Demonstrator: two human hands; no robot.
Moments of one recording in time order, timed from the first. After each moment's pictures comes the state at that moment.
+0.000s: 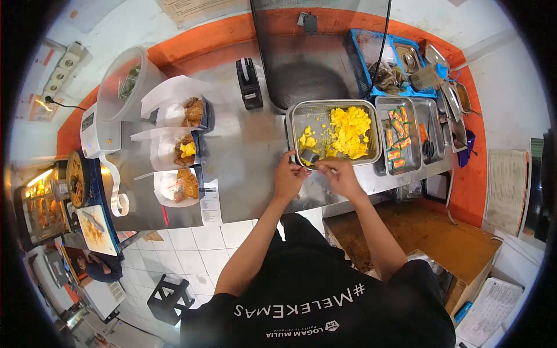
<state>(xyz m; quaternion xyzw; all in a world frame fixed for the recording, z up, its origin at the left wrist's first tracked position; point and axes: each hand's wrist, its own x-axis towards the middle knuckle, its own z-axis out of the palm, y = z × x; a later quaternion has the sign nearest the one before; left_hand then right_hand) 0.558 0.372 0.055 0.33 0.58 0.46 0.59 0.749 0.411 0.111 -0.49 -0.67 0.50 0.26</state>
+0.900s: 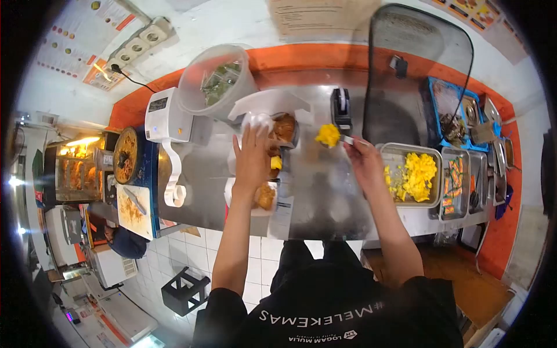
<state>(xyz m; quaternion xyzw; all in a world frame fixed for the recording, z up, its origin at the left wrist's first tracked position) 0.237 0.406 0.191 0.67 0.72 0.18 -0.03 0.527 0.504 0.144 -0.40 -0.17 0.75 0.50</state>
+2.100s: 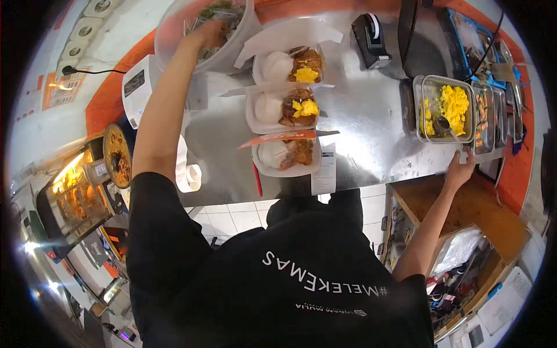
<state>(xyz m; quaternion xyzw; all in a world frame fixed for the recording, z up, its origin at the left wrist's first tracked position) -0.066 0.670 0.114 0.79 0.56 -0.13 0.19 0.709 0.353 0.102 -0.84 -0.50 -0.06 0.20</state>
